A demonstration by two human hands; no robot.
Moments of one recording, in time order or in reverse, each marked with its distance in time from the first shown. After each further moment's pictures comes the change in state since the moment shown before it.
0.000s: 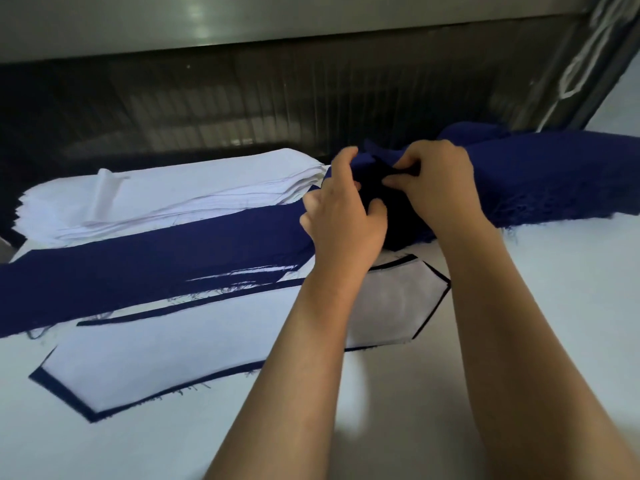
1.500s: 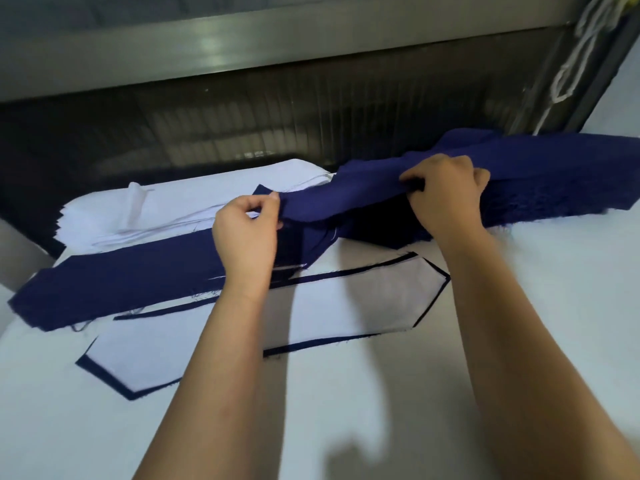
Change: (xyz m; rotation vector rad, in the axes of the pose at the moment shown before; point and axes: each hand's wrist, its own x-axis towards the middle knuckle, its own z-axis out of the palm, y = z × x) left_hand 0.000 -0.053 -0.078 -0.280 0.305 -0.186; right_hand -0.011 0.013 0.000 -0.240 0.017 0.013
